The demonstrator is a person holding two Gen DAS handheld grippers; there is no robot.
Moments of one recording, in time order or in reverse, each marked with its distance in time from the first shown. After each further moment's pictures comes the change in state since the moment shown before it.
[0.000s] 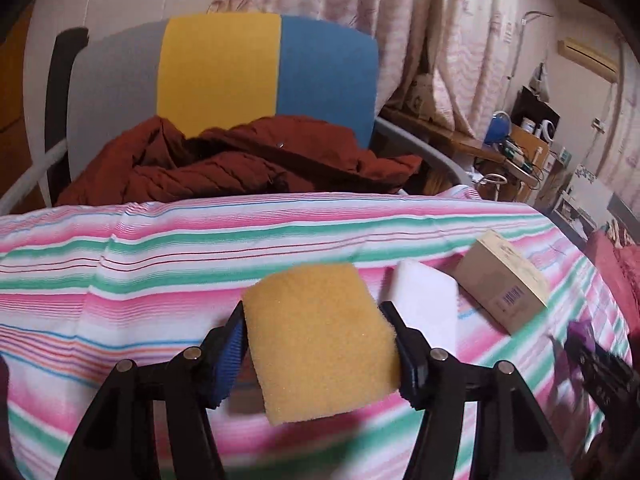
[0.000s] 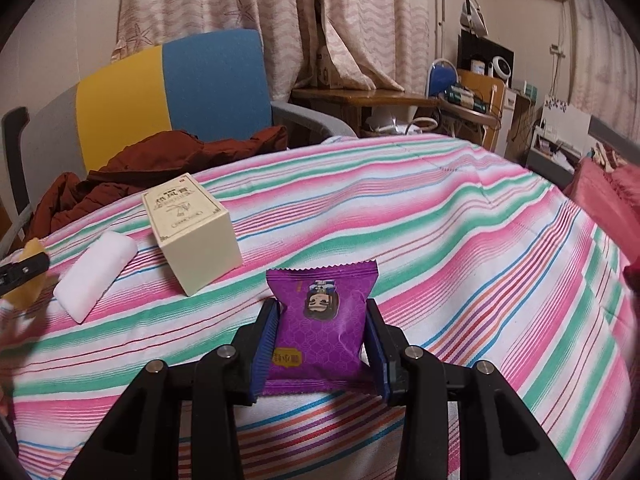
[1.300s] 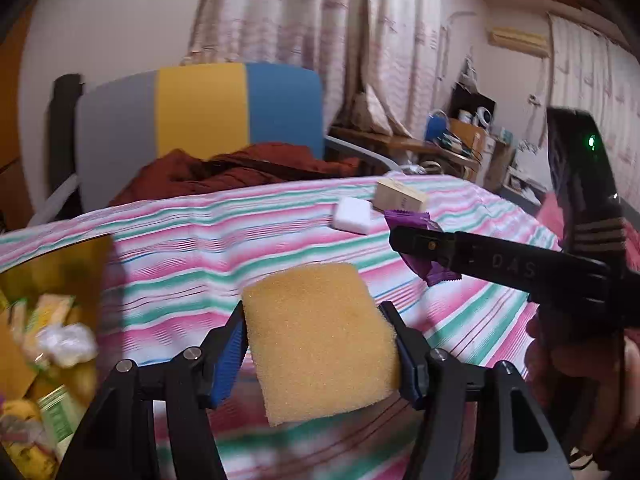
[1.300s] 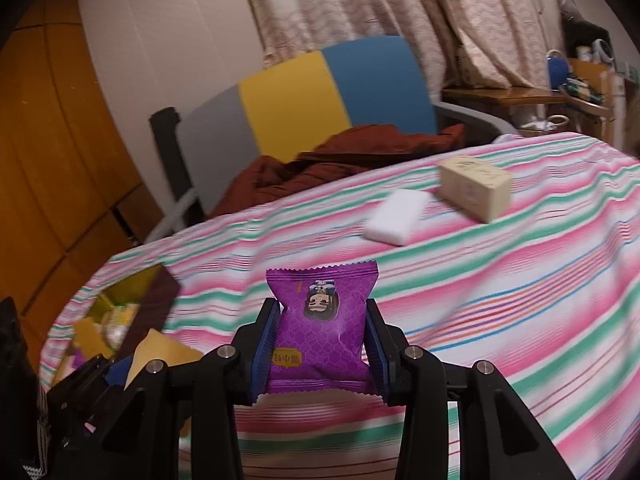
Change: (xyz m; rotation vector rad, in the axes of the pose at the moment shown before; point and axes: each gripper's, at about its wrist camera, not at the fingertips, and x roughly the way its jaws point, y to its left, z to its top) left arm -0.226 0.051 -0.121 0.123 -0.089 -0.109; right arm -0.164 0.157 -0.064 -0.009 0.008 0.571
